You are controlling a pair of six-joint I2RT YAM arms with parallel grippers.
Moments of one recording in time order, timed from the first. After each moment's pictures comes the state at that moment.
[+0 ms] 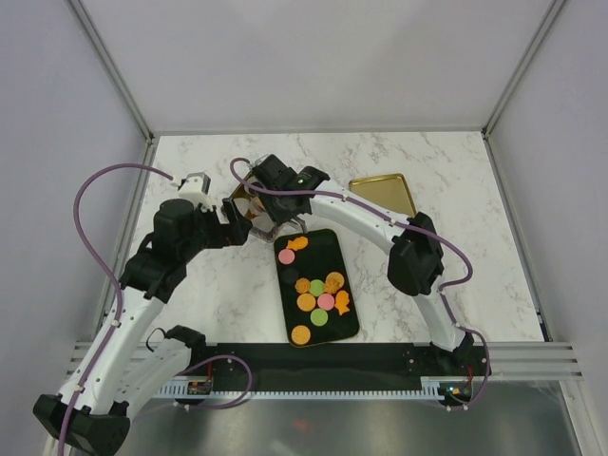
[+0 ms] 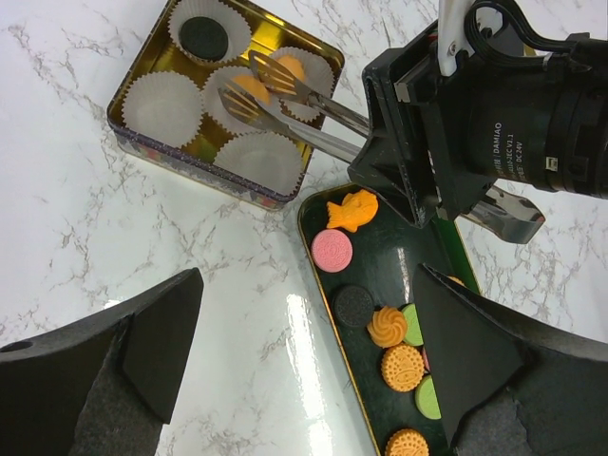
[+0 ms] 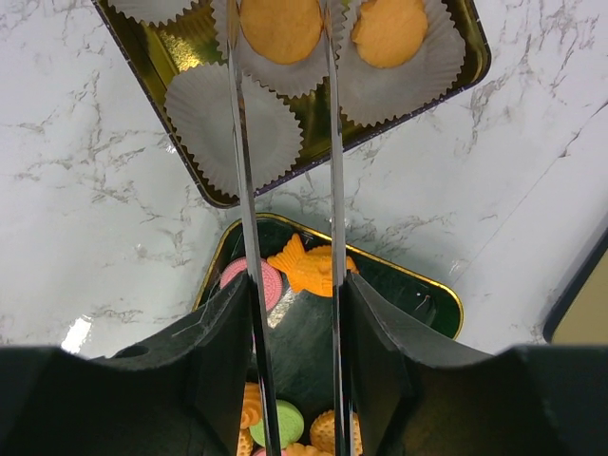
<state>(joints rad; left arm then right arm) -0.34 0.79 0.88 -0.55 0.00 -0.36 0.90 2.18 2.07 -0.88 0.21 0.24</state>
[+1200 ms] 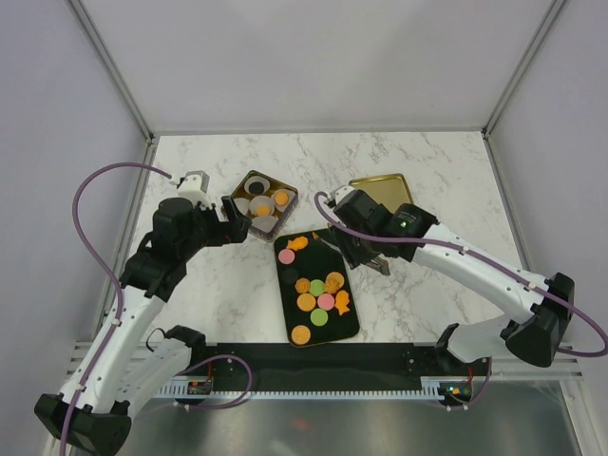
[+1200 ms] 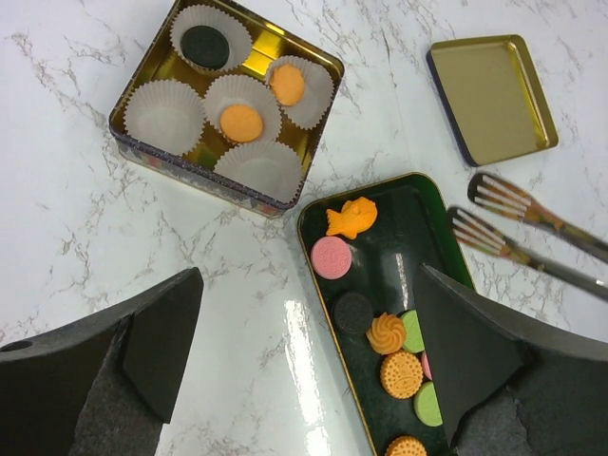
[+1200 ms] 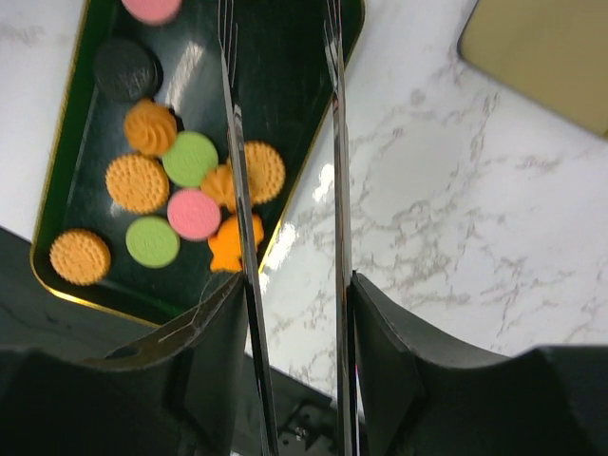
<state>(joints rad) -0.33 0.80 0.88 -0.53 0.01 -0.36 0.89 1.39 1.37 -0.98 0.21 0.27</state>
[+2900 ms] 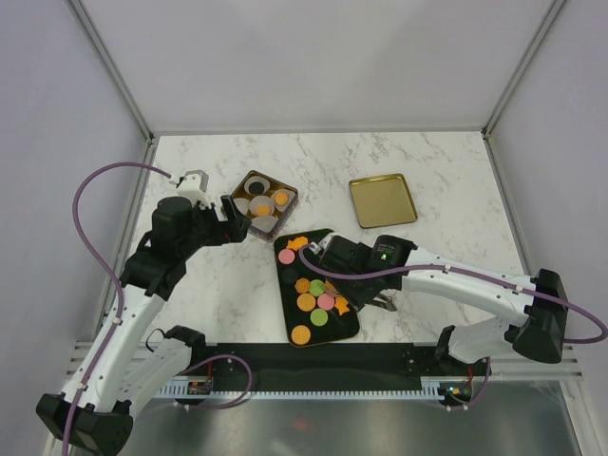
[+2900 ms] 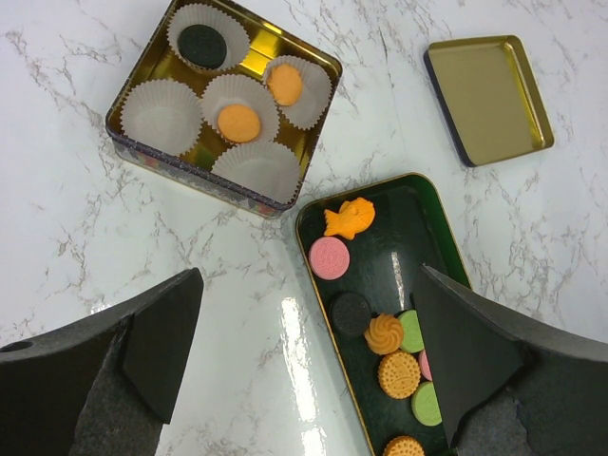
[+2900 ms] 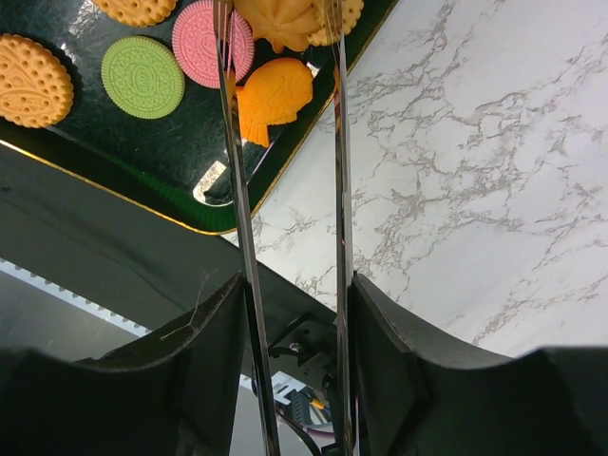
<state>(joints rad) -0.31 0.81 0.88 -0.52 0.04 -0.36 1.11 1.36 1.18 -1.12 0.19 0.33</state>
